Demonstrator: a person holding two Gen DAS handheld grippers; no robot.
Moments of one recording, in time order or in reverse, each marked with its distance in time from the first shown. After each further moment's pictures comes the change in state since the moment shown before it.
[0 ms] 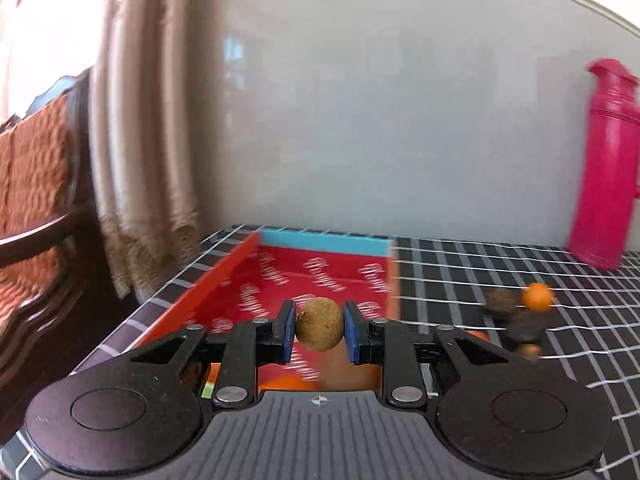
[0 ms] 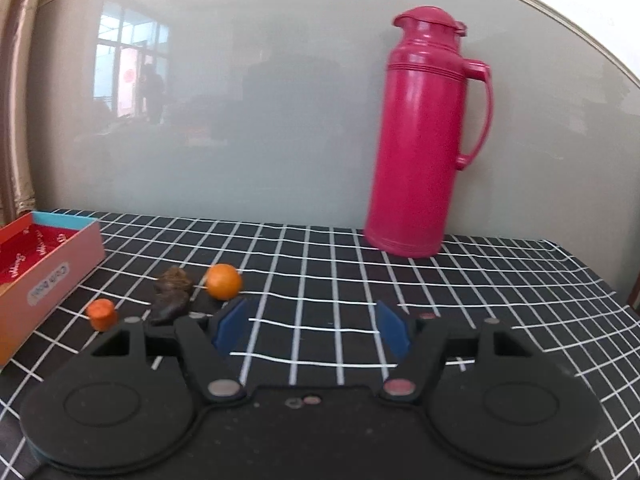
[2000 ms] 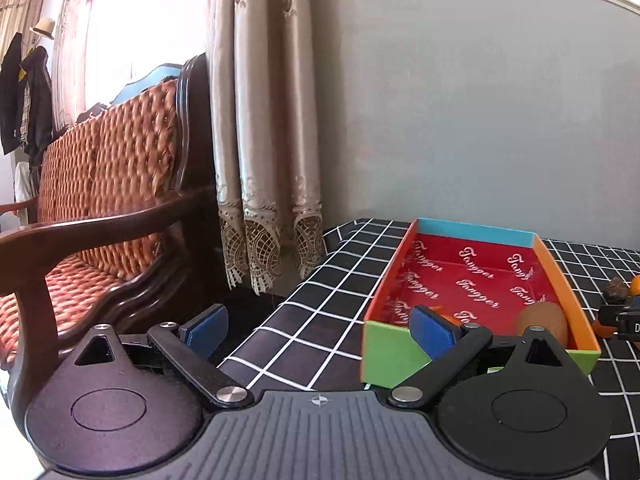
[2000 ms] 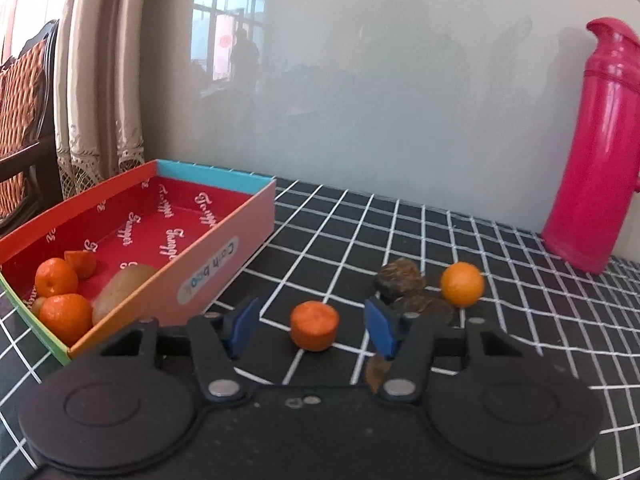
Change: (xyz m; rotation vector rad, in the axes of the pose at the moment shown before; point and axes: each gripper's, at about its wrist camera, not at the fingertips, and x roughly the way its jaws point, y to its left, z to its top) left arm -0.019 0.117 -0.031 -0.039 -0.031 0.209; right arm 0.058 0.161 -0.001 -0.131 0.099 0.262
